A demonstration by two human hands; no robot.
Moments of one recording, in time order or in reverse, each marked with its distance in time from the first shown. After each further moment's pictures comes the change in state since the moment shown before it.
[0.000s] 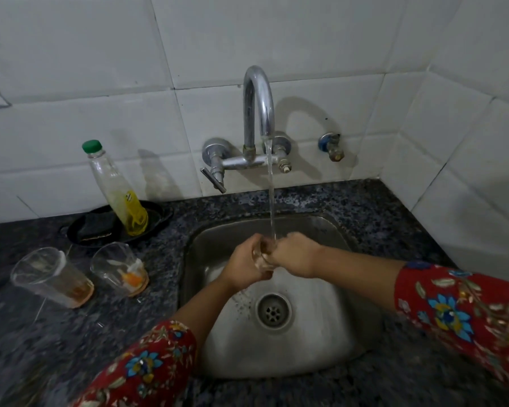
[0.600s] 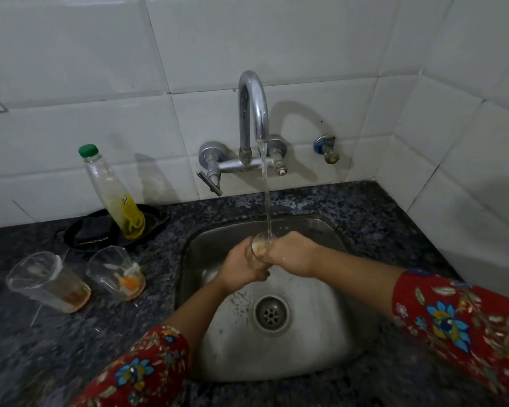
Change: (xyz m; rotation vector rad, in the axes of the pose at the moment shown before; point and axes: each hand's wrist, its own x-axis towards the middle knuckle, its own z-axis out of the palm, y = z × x) left_hand 0.000 -0.004 -0.004 -0.066 -0.021 -0.105; right_hand -0.002 -0.001 0.000 0.087 0.101 0.069
